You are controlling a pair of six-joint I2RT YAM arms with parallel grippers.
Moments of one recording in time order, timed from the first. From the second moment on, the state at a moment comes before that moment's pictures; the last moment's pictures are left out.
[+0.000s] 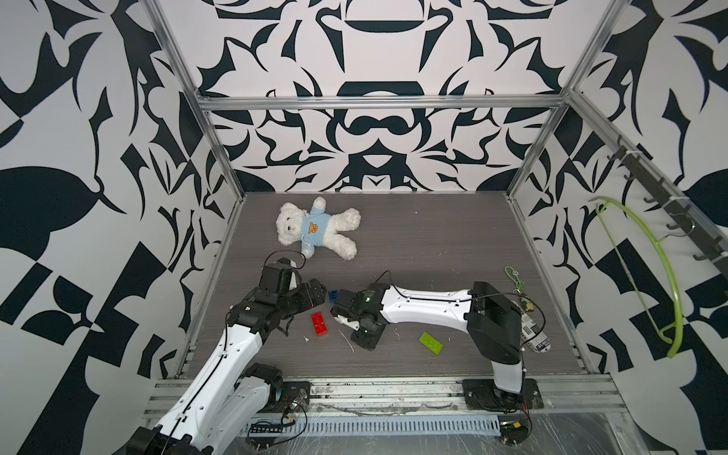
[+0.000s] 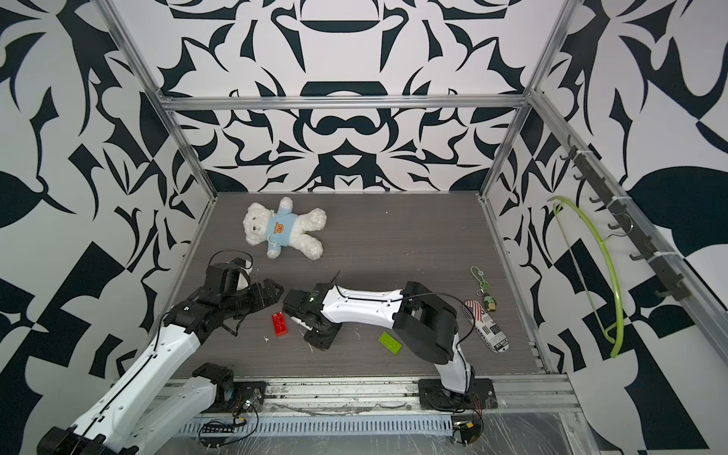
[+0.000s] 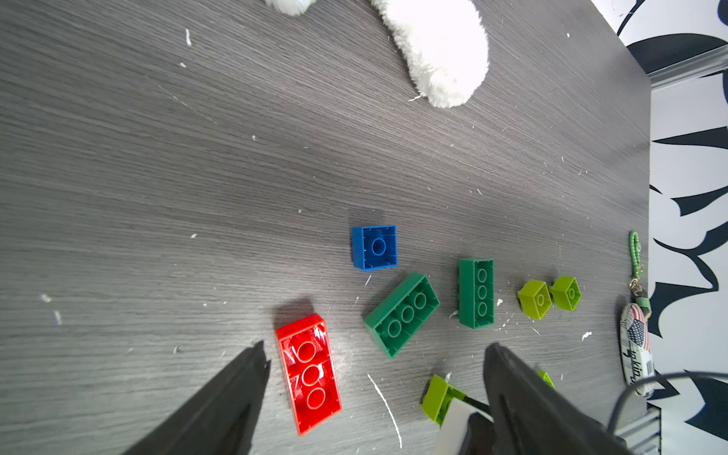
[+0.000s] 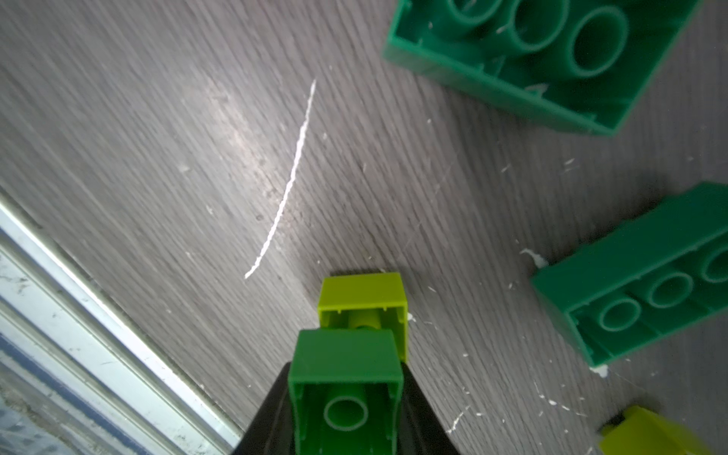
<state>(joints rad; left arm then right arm) -0.31 0.84 0.62 -0.65 0.20 -0.62 1.19 1.96 1.45 -0.96 -0.02 0.12</state>
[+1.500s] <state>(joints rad) -0.31 0.84 0.62 -0.64 0.23 -0.62 1.17 1.98 1.46 -0.96 -0.02 0.08</state>
